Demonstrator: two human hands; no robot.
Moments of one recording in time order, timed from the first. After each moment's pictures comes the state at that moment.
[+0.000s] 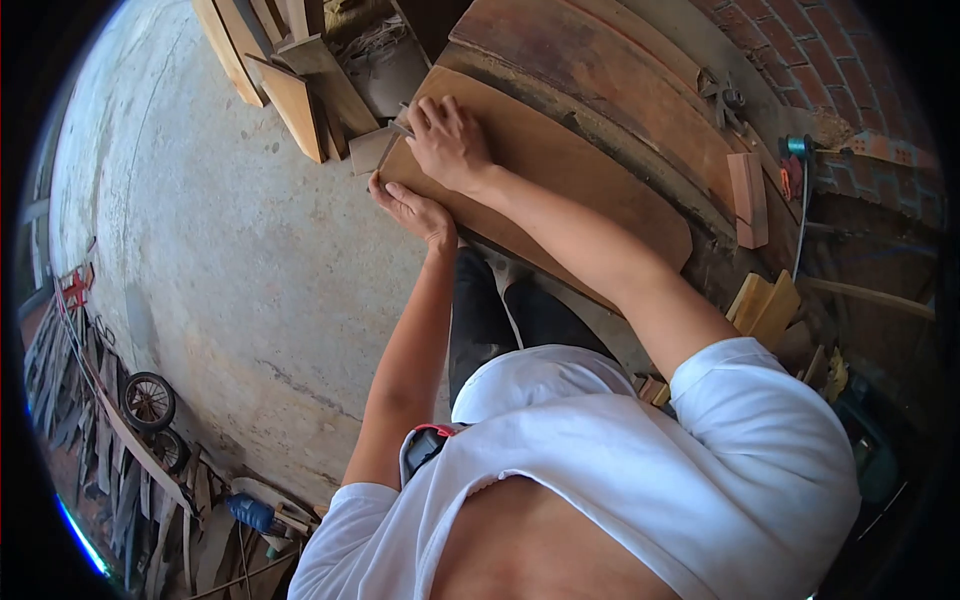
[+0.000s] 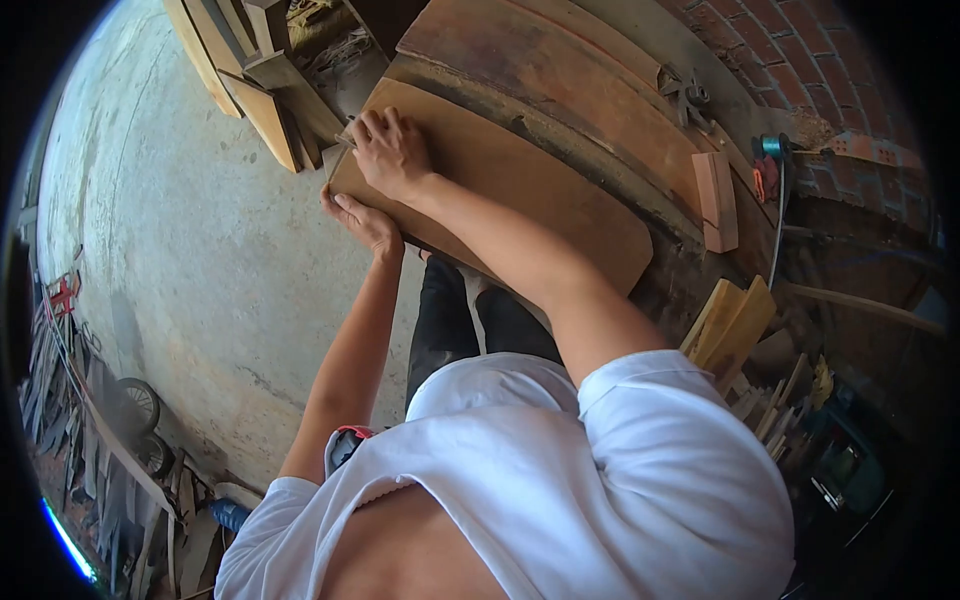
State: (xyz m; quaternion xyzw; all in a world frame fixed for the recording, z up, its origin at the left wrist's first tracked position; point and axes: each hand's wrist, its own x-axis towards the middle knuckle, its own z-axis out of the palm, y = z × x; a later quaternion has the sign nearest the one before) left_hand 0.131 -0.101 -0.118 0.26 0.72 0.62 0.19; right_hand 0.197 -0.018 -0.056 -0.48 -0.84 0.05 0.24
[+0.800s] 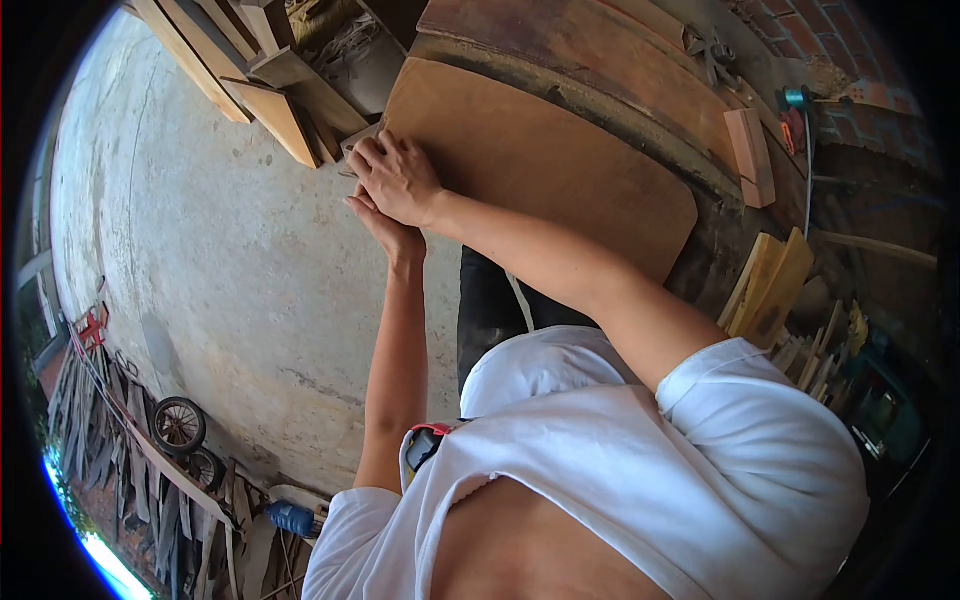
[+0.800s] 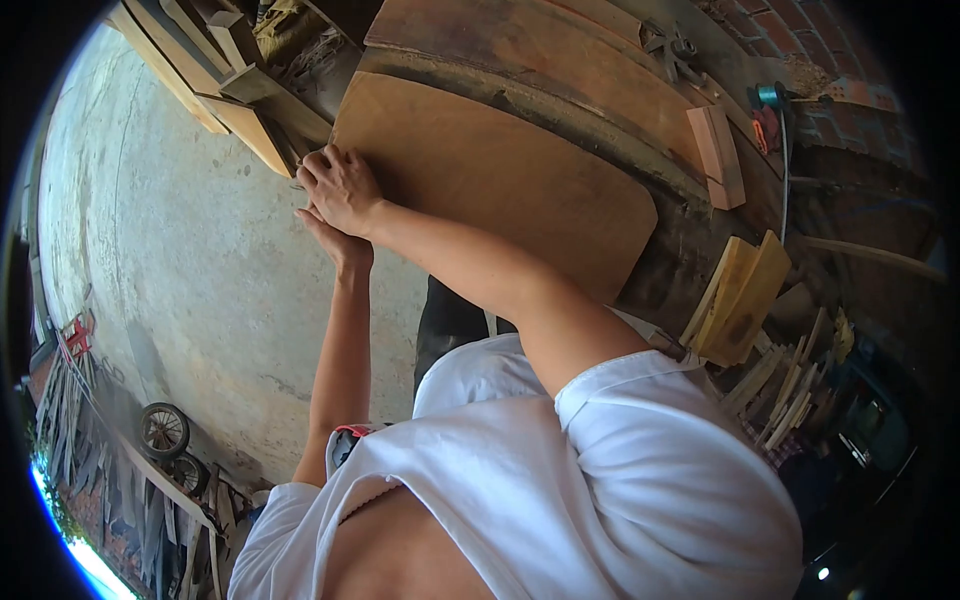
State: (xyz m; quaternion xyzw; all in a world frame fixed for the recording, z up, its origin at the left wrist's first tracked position) left_hand 0.082 -0.120 -0.095 0.12 0.49 0.66 0.56; right_hand 0.147 -0.061 -0.050 -0.47 -0.85 0.10 0.22
